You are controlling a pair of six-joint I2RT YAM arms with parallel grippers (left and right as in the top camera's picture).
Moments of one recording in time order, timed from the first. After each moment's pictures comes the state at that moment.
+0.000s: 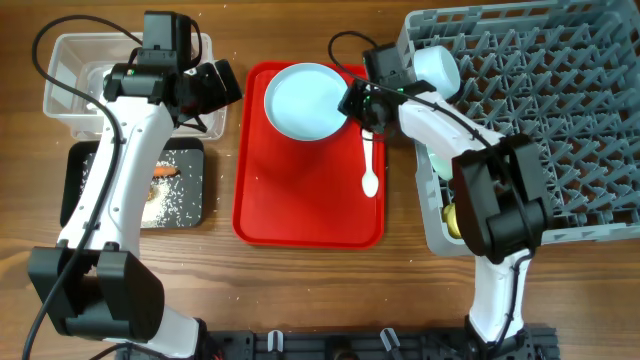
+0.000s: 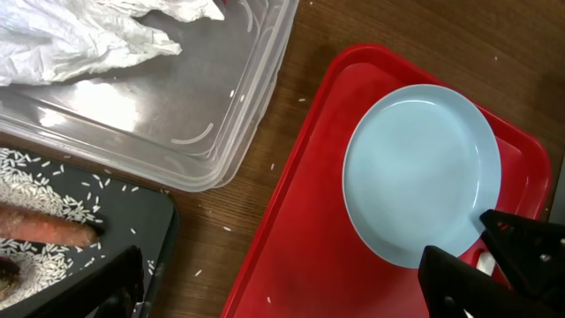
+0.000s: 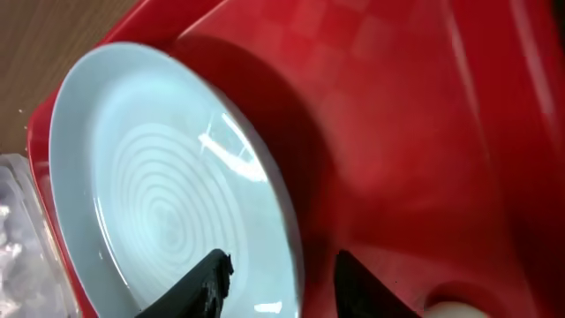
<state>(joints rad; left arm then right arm) -0.08 1.70 1.53 -0.91 0.01 -0.48 0.37 2.14 1.48 -0.36 -0.21 0.89</state>
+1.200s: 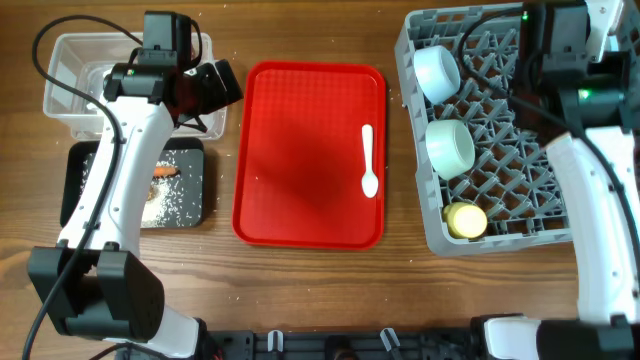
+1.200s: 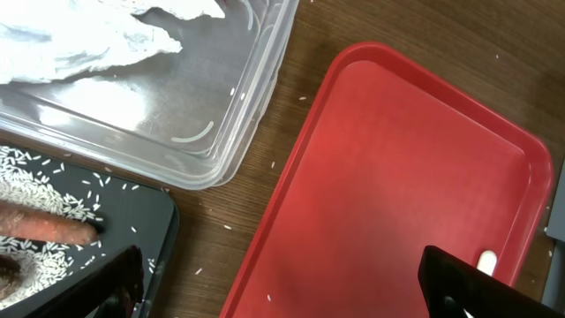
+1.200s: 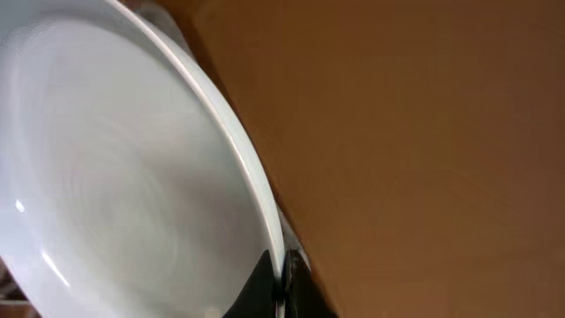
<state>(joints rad) -0.08 1.70 1.53 -0.91 0.01 -0.48 0.07 1.54 1.61 -0.95 1.05 -0.11</state>
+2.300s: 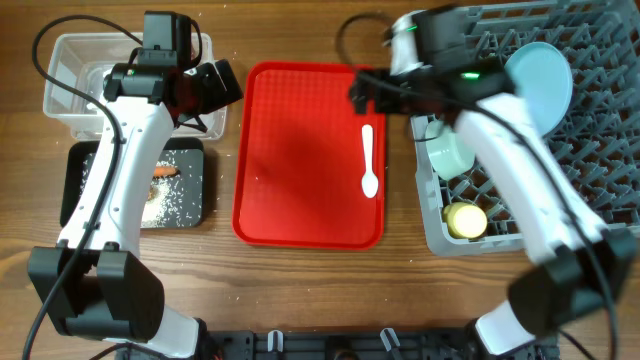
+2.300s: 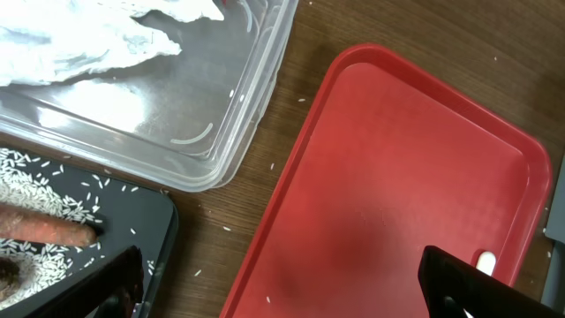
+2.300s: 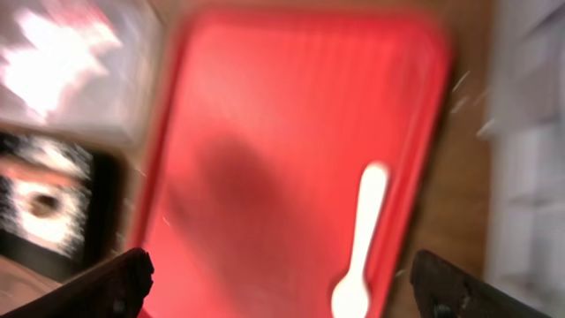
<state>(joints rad) -0.08 1.70 1.53 -0.91 0.01 -0.48 0.37 1.76 1.61 -0.88 -0.22 0.31</state>
